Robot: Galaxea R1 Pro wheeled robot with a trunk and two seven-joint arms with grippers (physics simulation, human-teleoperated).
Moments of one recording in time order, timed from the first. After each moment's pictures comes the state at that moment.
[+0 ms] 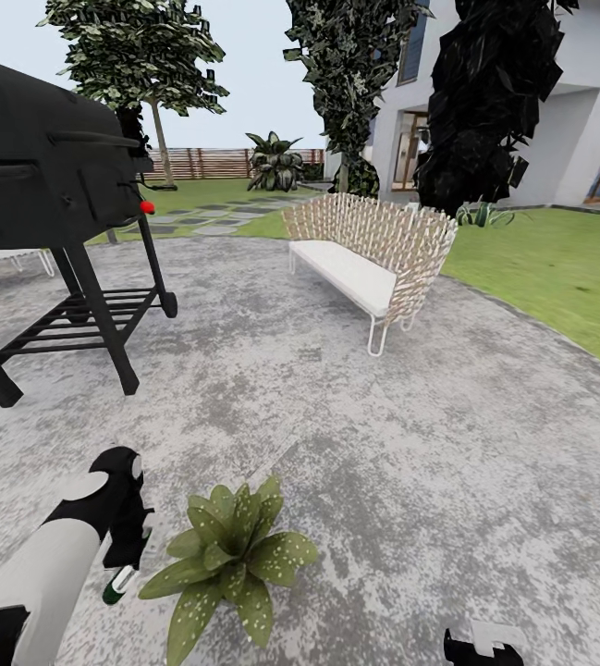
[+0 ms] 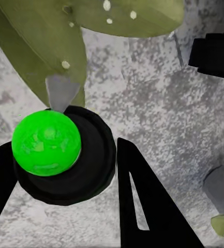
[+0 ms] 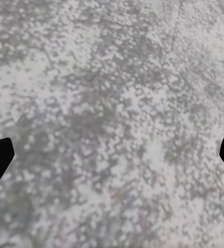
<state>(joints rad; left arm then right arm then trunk) -0.81 0.13 0.12 -0.64 -1.53 -0.08 -1.57 -0.42 -0.07 -0.14 -0.08 0.11 -0.38 -0.26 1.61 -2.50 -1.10</state>
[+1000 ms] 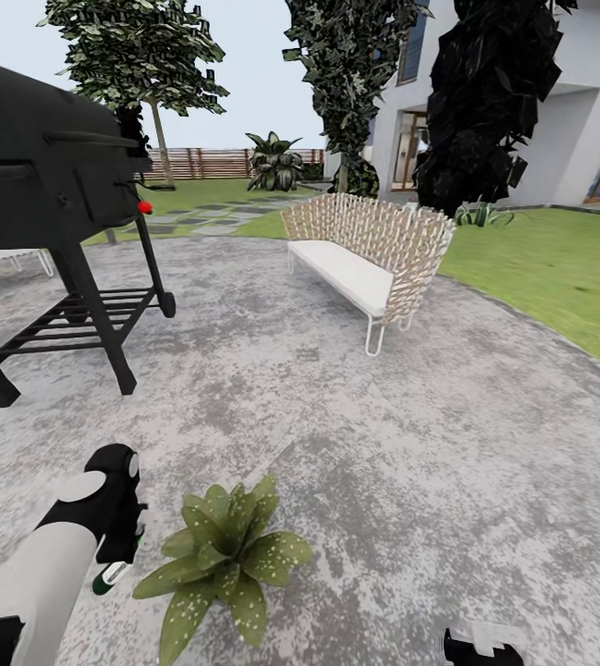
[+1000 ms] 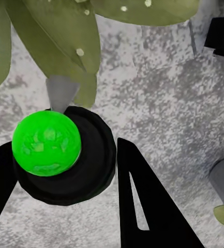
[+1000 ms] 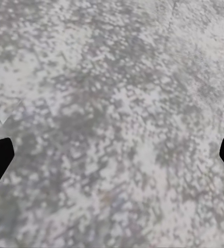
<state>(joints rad) -0.79 0.13 0.13 -0.72 -1.60 -0.07 -1.57 -0.42 -0.07 -0.14 -0.08 0.11 -0.39 -0.26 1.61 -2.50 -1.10</state>
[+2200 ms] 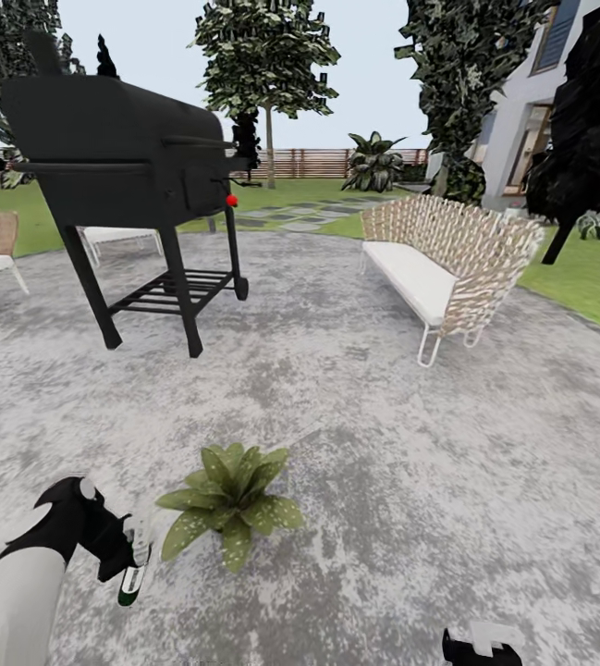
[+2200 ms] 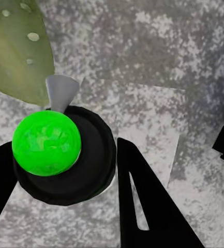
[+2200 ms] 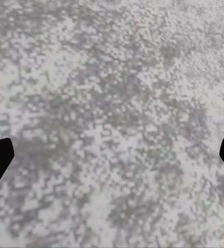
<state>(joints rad) -0.74 0.16 0.49 -0.65 -1.44 -0.07 -1.39 -0.42 -0.07 -0.14 -0.08 0.11 -0.38 -0.25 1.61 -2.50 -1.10</state>
